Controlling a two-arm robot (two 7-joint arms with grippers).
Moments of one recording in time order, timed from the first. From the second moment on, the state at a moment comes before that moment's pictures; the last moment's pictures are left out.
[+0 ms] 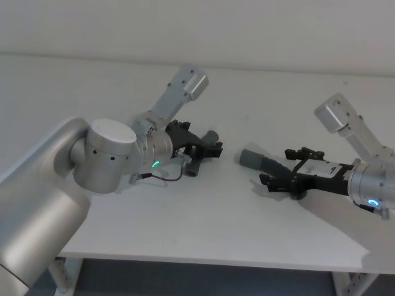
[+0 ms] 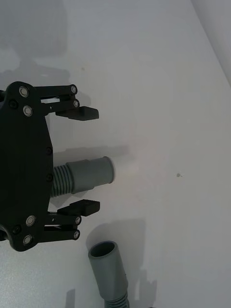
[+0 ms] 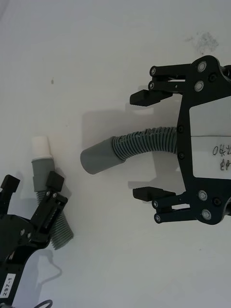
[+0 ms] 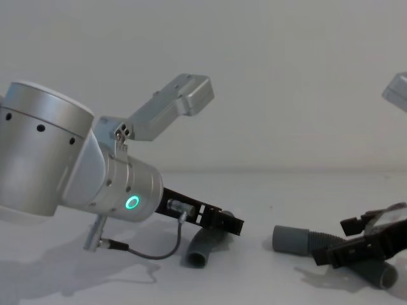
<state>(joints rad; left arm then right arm) -0.51 0.24 0.58 -1.44 -0.30 0.65 -0.19 0.37 0.60 -0.48 -1.55 0.37 0.49 0.58</state>
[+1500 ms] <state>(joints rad) -0.48 0.19 0.52 -1.42 -0.33 0.71 -0.19 0.39 0.59 -0.51 -1.51 0.39 0.50 0.56</state>
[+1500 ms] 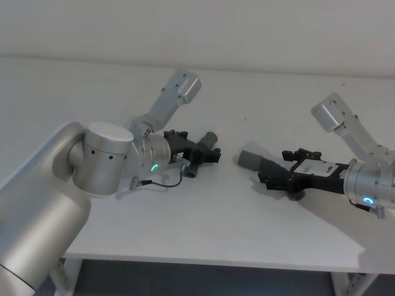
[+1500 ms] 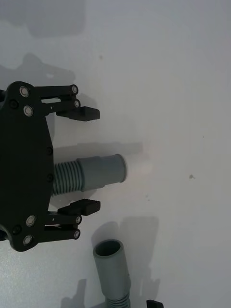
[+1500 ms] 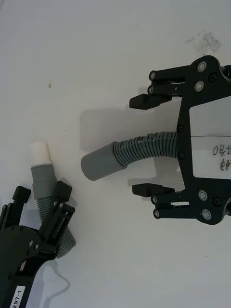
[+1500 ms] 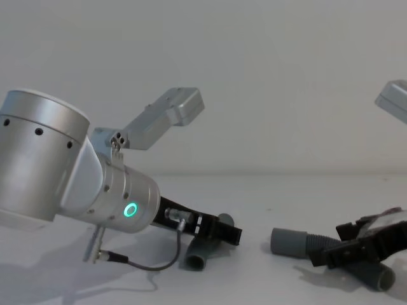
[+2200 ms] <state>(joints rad) -0.48 0.19 0.51 -1.42 -0.33 0.72 -0.19 0.40 0.59 -0.51 -1.51 0.39 0.50 0.56</state>
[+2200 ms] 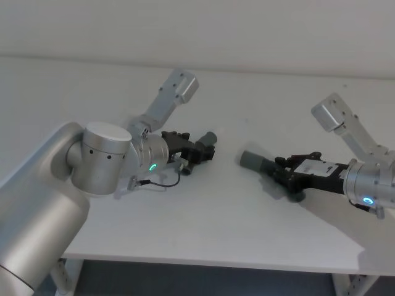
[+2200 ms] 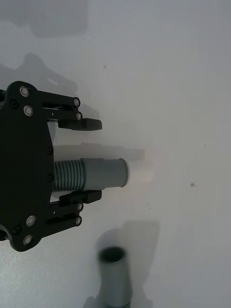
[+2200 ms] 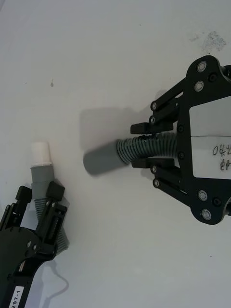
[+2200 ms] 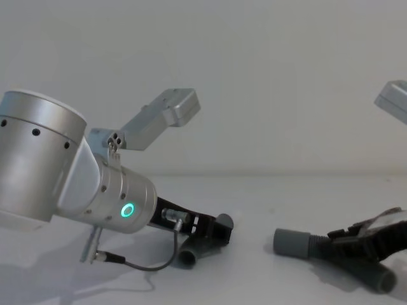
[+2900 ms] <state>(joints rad) -0.48 0.19 0.51 -1.42 -0.33 0.72 -0.19 0.40 0.59 -0.51 -1.51 0.40 0.50 0.56</state>
